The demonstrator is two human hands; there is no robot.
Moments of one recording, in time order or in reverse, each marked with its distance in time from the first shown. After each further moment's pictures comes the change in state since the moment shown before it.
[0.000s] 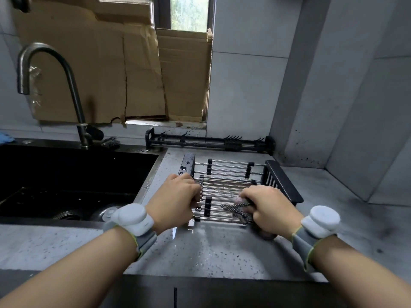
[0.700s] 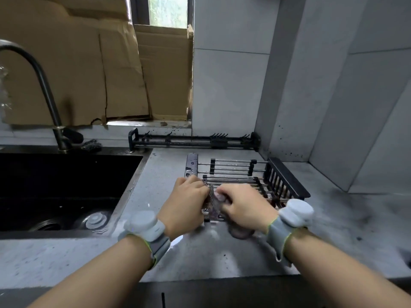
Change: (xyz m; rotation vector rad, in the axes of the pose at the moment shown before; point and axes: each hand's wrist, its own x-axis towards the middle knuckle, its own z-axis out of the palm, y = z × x) left_hand 0.021 0.041 0.024 -0.028 0.054 0.068; right_hand 0.007 -0.016 0.002 0.220 0.029 0.066
